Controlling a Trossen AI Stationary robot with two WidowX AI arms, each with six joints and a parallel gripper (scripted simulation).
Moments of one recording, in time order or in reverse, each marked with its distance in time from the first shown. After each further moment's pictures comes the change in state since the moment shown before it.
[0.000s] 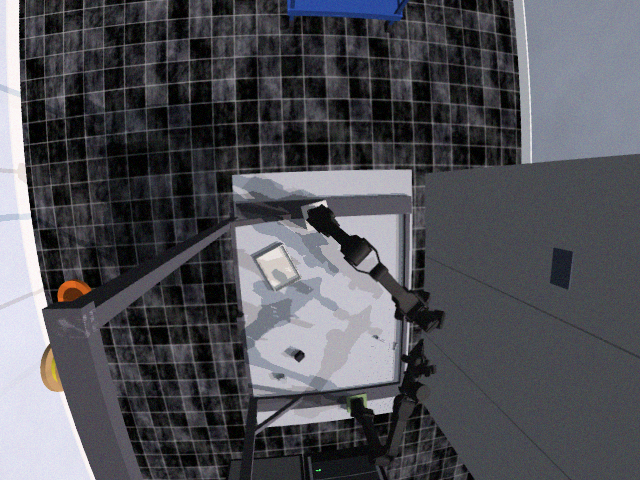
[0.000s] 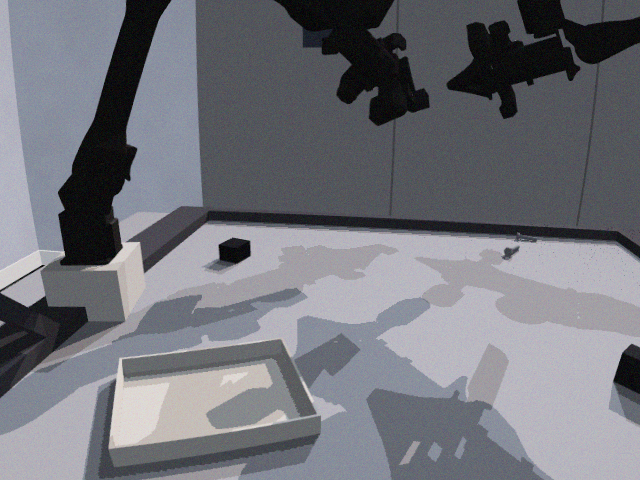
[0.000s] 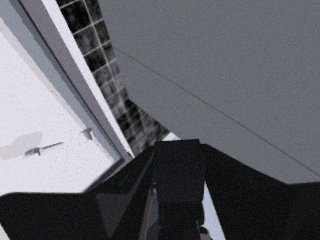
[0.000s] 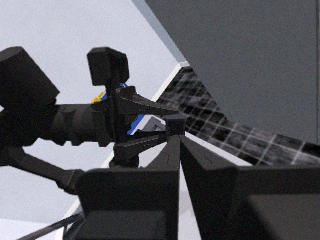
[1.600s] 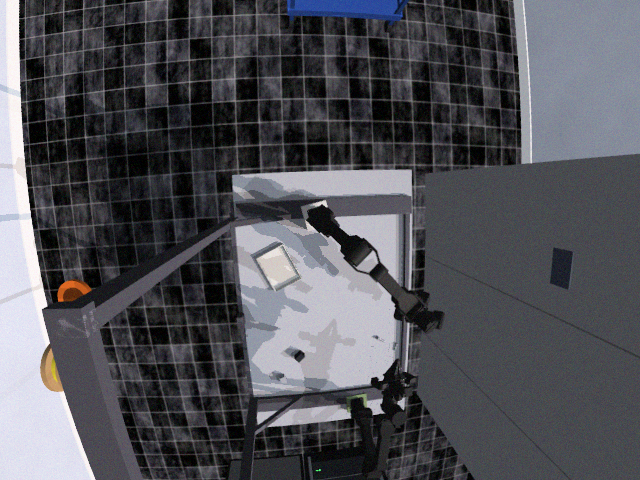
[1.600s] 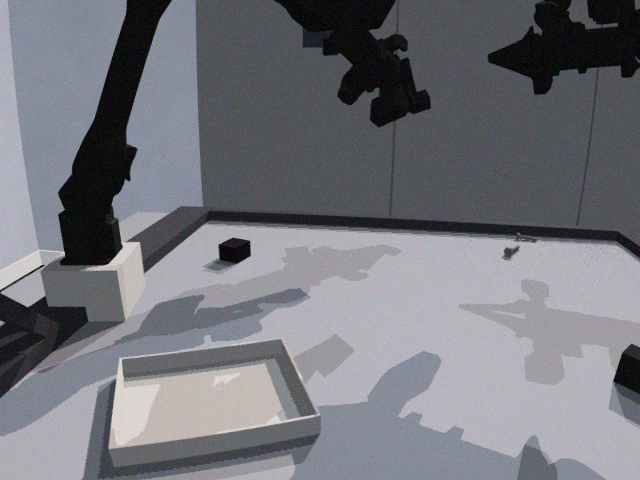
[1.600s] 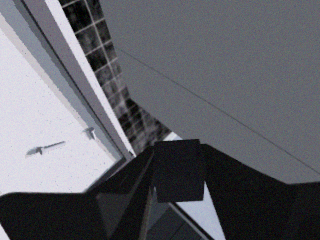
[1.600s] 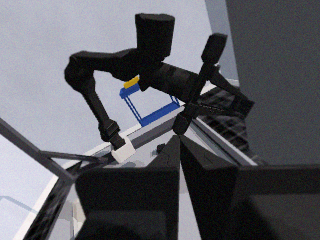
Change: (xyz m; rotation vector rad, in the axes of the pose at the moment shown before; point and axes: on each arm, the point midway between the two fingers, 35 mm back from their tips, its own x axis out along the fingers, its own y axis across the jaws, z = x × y) left arm 0.001 0.003 -0.002 0.003 0.002 0.006; right arm -0.096 0.067 -0.047 -0.365 -0.028 0.269
